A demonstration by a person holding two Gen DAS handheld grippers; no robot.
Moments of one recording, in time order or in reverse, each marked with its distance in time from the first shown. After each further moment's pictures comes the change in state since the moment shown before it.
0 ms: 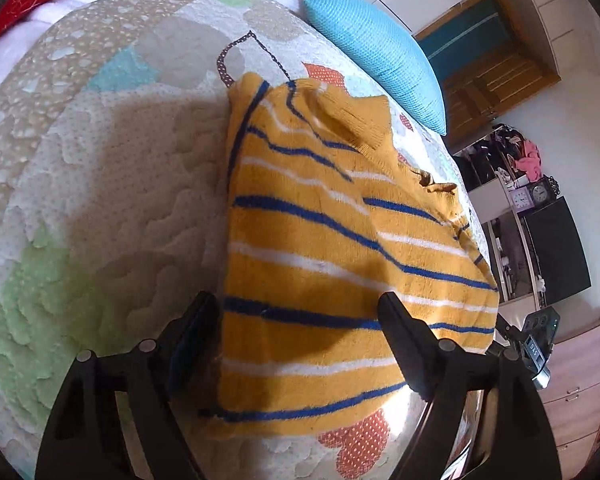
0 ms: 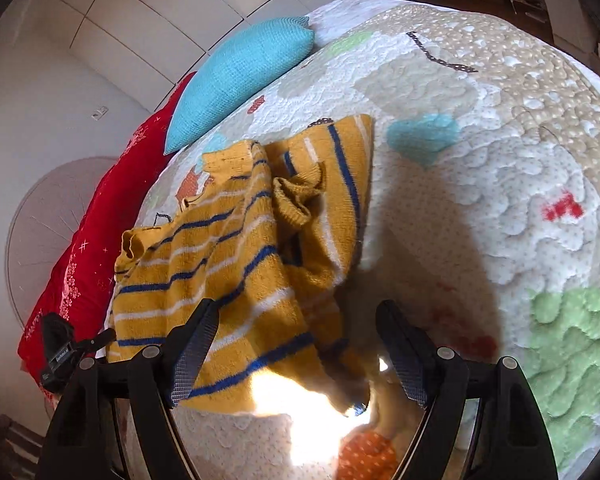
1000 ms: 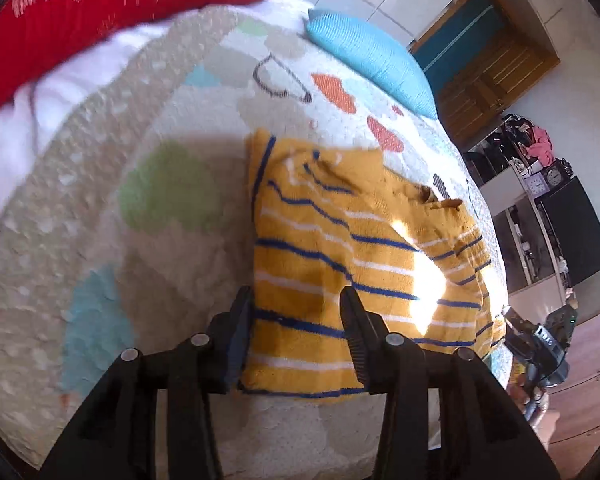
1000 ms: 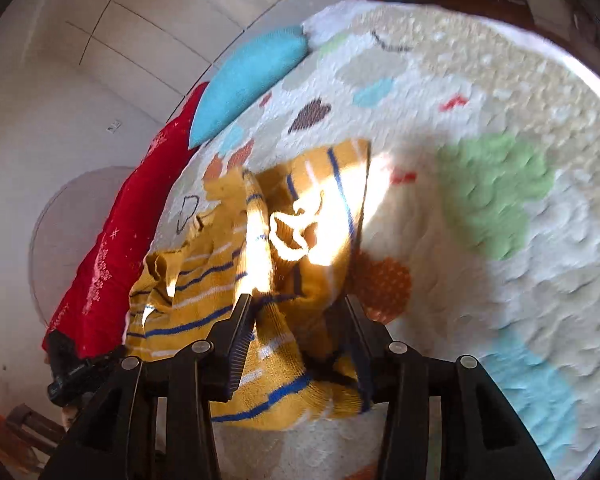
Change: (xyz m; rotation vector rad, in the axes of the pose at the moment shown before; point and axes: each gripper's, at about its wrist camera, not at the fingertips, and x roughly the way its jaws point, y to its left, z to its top) left arm -0.117 -0.024 -0.094 0.088 -0.108 0.152; right arm -0.105 -0.010 -0.084 0.039 -0.068 0.015
